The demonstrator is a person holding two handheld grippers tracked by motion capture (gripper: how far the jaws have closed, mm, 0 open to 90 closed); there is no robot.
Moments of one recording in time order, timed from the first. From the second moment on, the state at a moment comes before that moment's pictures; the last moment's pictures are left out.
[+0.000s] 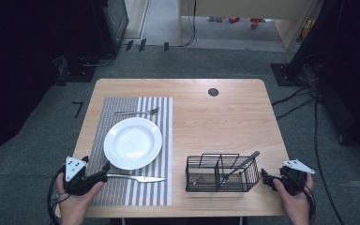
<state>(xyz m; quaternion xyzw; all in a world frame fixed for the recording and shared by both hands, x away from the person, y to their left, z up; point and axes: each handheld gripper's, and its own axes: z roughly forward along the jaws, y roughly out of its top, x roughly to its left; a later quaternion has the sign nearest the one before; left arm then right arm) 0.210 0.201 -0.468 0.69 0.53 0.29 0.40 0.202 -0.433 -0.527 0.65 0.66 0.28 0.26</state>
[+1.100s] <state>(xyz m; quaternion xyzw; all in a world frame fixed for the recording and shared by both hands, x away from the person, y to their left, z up) 0.199 0.239 -0.521 0.70 0.58 0.25 0.34 0.202 -0.433 -0.527 0.65 0.66 0.28 0.26</state>
